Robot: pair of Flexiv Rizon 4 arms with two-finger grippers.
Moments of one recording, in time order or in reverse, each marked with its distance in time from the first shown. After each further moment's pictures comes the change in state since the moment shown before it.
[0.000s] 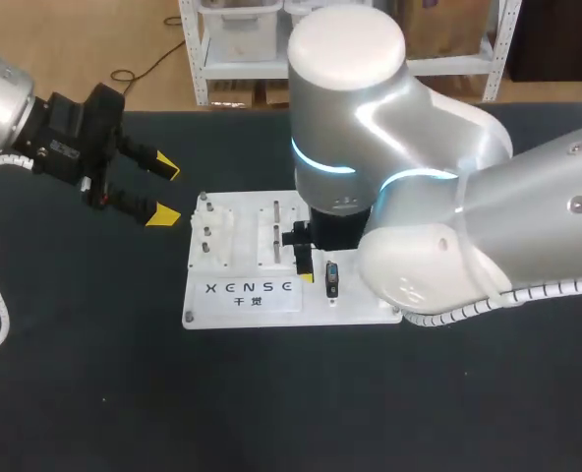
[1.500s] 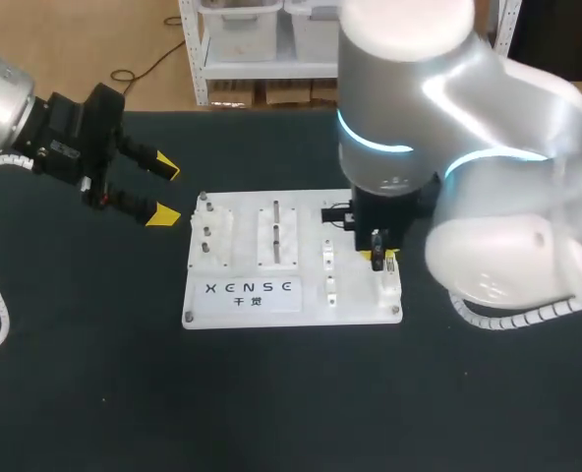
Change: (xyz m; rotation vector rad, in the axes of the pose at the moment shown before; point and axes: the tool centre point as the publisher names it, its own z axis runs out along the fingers) left arm 0.000 0.000 0.000 0.000 0.000 0.000; right arm 0.003 -0.055 -0.053 0.030 -0.080 0.059
